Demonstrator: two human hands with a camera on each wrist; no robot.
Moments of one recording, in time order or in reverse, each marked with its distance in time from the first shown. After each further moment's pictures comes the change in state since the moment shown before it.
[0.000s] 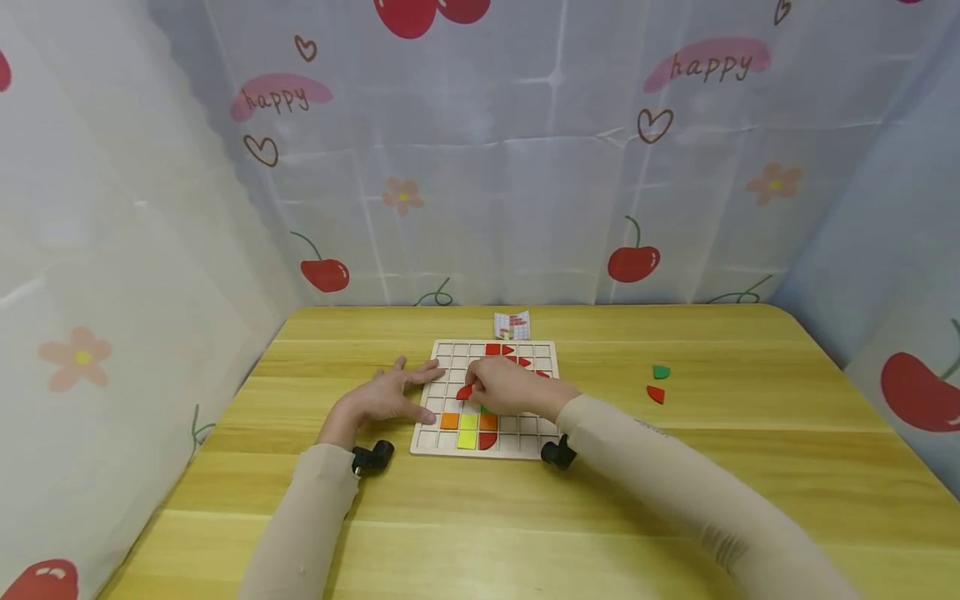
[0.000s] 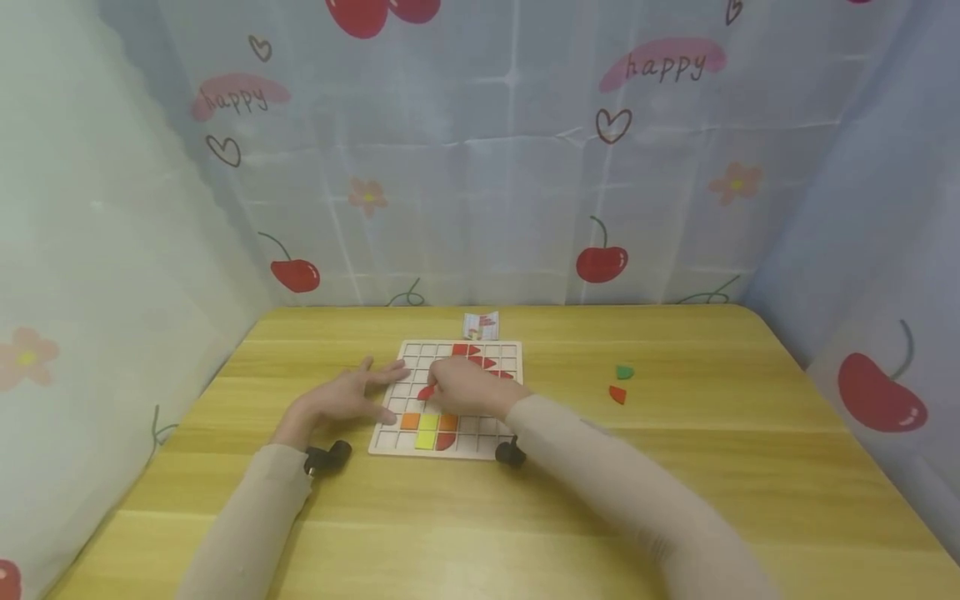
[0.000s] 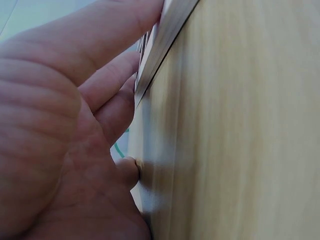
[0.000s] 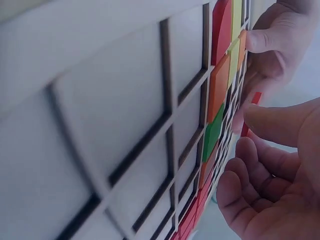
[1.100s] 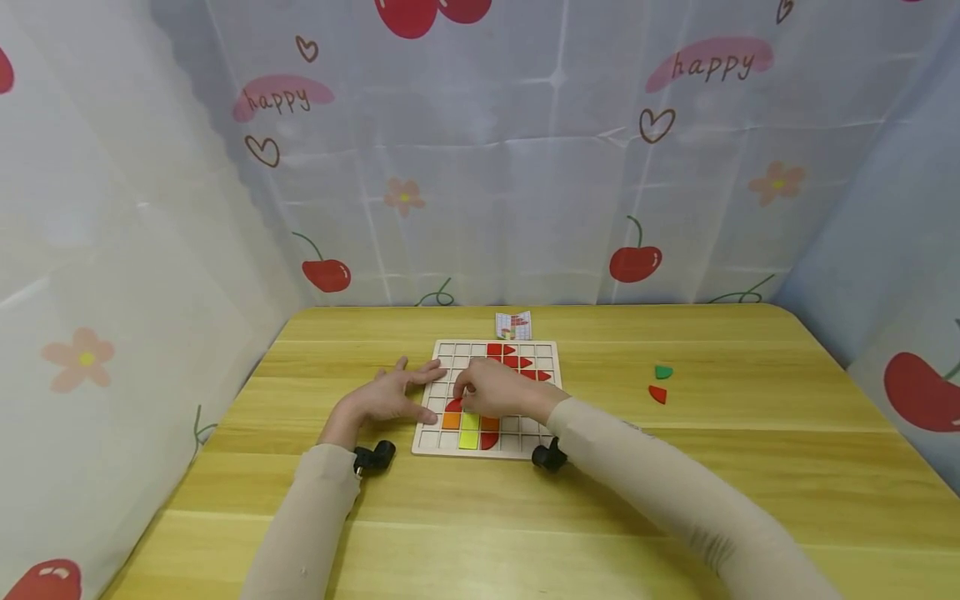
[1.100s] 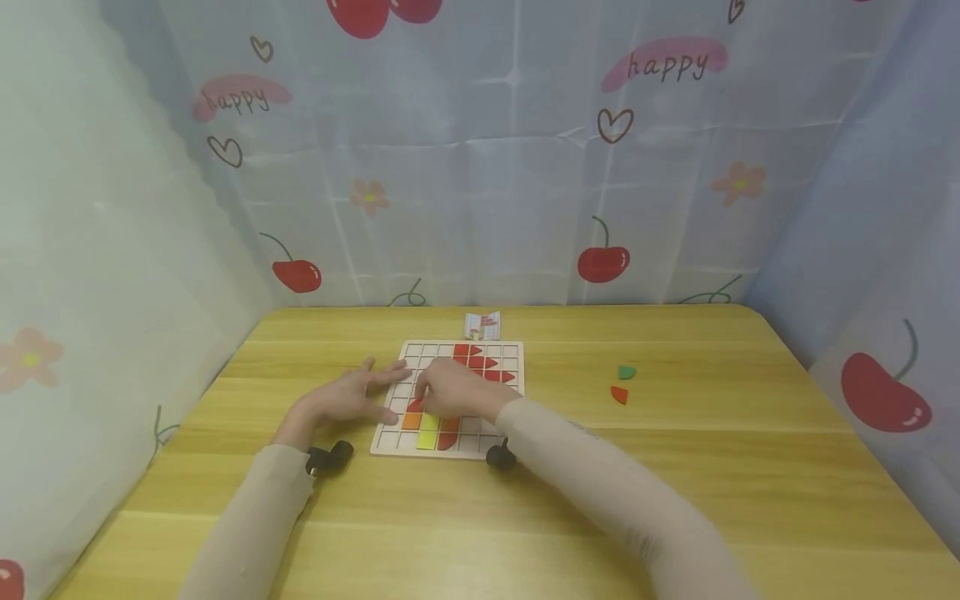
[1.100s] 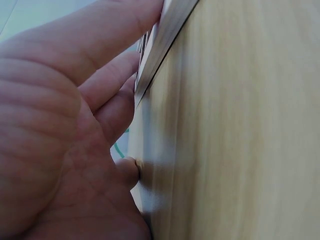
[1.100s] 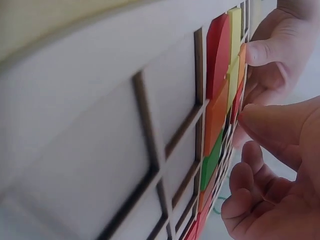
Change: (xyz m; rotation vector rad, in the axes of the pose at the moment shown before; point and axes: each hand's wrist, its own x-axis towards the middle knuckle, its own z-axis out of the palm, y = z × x) left_hand 0.000 0.000 -0.001 0.026 -0.001 0.011; right_hand 0.003 -0.015 0.002 0.004 -0.036 -0.021
